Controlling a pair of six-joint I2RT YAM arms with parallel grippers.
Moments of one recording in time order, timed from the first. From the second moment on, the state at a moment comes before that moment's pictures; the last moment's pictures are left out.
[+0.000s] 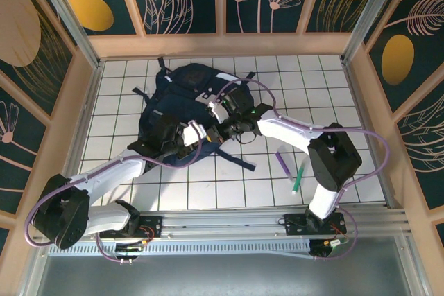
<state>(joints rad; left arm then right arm) -0.58 1.24 0.63 -0.09 0.10 0.52 0.75 1.74 1.23 -0.40 -0.52 0.16</state>
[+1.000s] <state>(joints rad) -0.57 1.13 0.63 -0.21 0.20 0.80 0.62 1.90 1.40 -0.63 -0.32 0.01</state>
